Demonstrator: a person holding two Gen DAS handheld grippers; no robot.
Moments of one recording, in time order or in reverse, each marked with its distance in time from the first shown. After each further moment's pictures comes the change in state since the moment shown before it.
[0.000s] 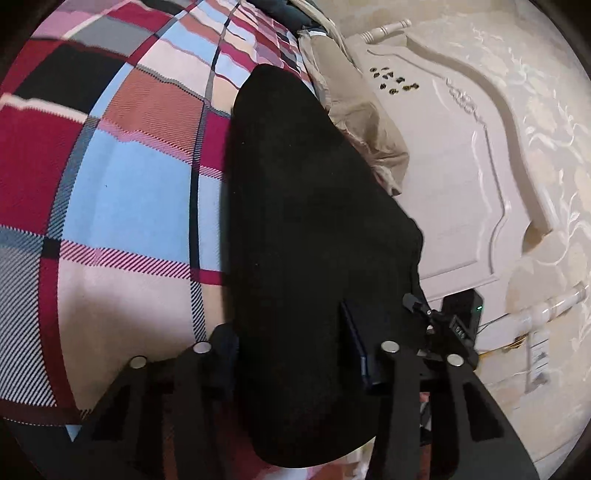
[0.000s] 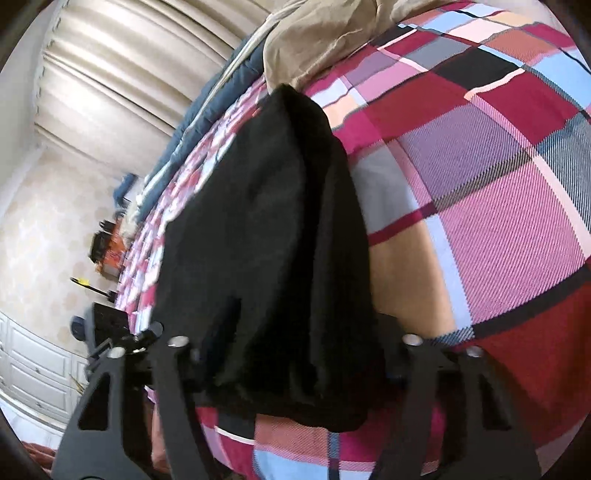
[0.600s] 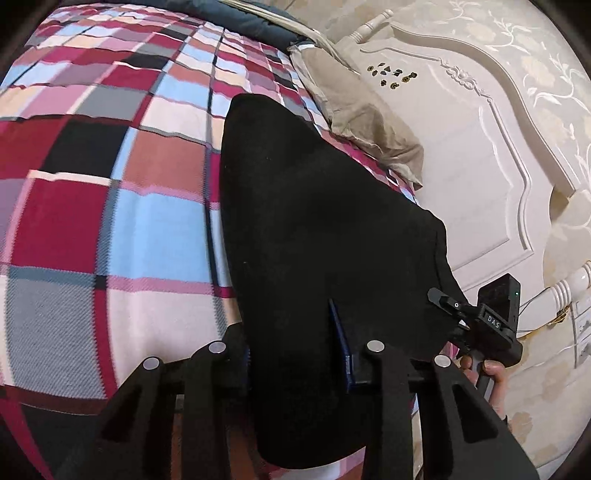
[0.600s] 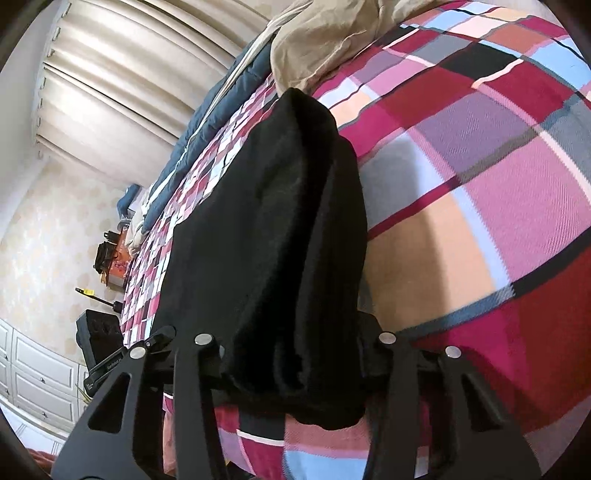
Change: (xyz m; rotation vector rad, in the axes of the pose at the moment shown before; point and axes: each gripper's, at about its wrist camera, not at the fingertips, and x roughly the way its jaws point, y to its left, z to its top) left arm -0.016 -0.023 -0.002 0.139 -0.062 0.167; right arm 0.011 0.018 -0.007 0.014 -0.031 0.009
